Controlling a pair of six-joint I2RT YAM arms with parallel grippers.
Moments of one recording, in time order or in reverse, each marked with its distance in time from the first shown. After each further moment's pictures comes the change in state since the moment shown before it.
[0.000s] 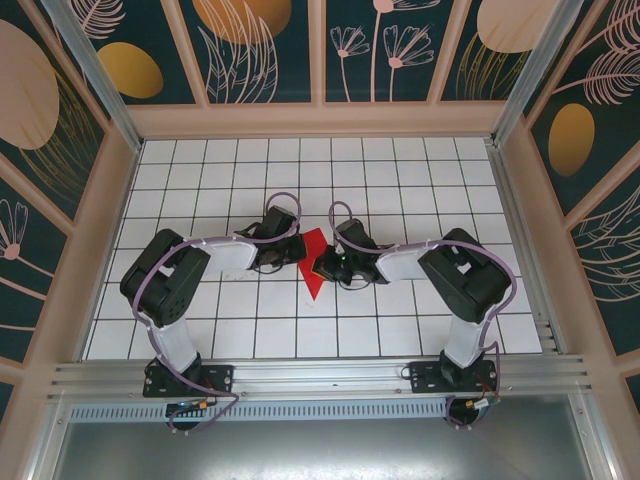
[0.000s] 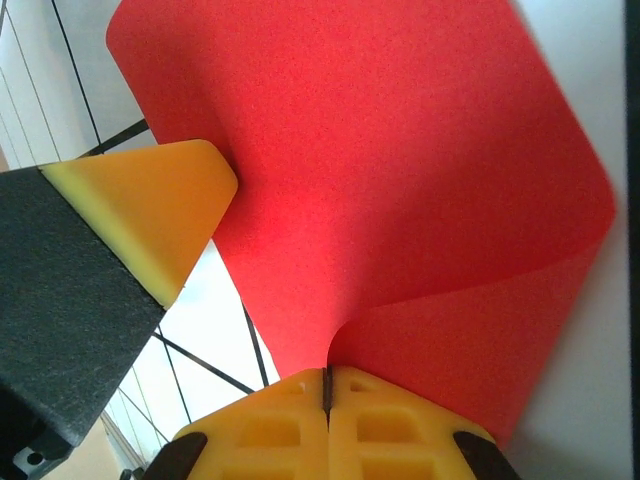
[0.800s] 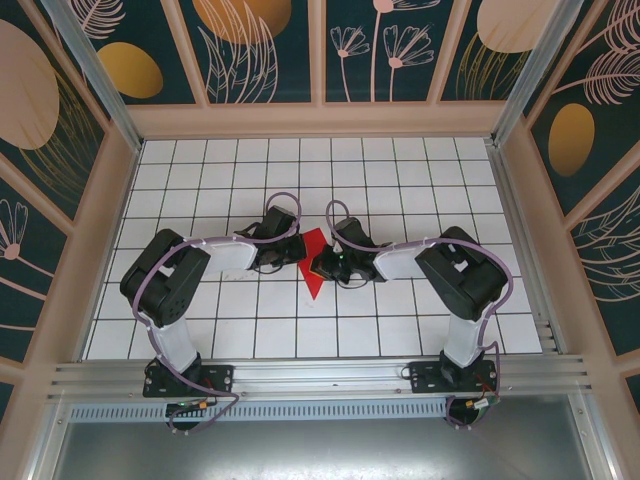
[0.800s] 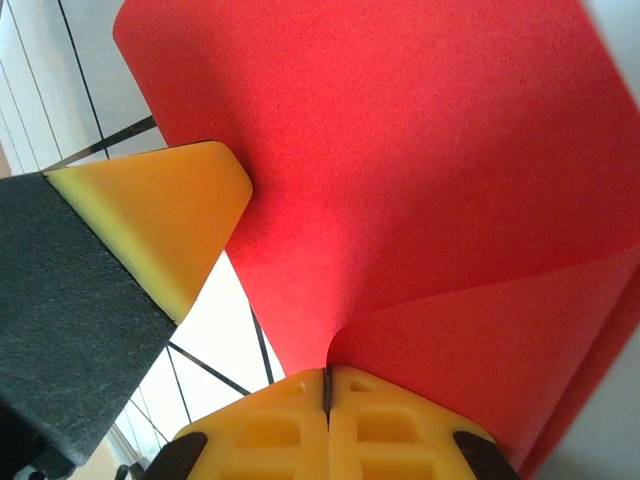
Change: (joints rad) left arm 0.000 0.000 -0.002 0.005 0.003 0.000; right arm 0.002 0.021 0.026 -0.014 -0.011 -0.023
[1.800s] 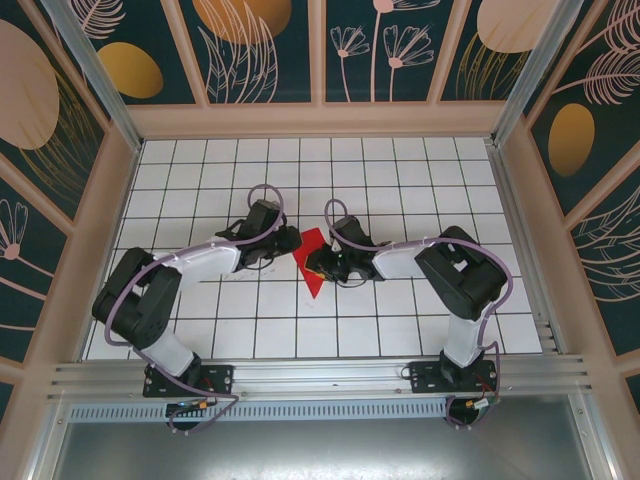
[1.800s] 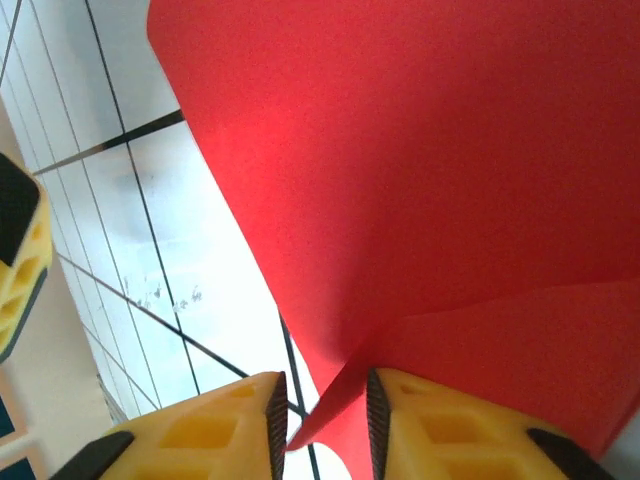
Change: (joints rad) left arm 0.040 -0.198 -0.051 -0.033 -0.056 -0.070; right arm 0.002 0.007 0.018 0.003 -0.018 0.000
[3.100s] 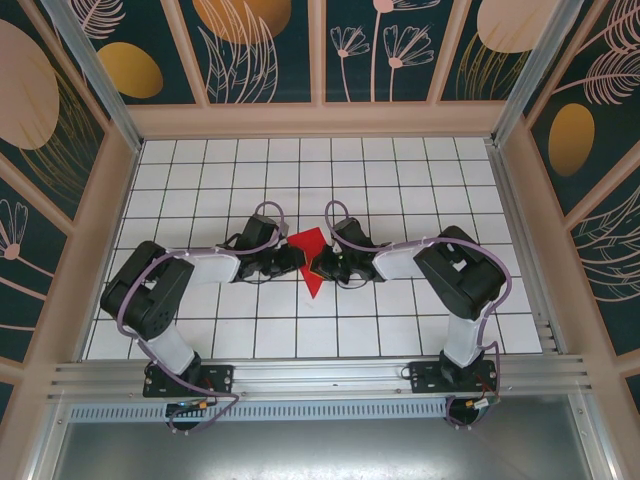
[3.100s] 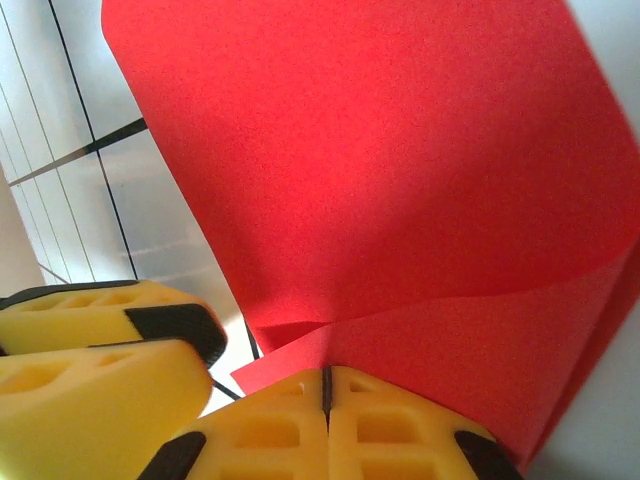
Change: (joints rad) left arm 0.025 0.082 -0.135 0.176 0.337 -0.002; right arm 0.001 0.004 -0.014 -0.002 0.025 -0.003
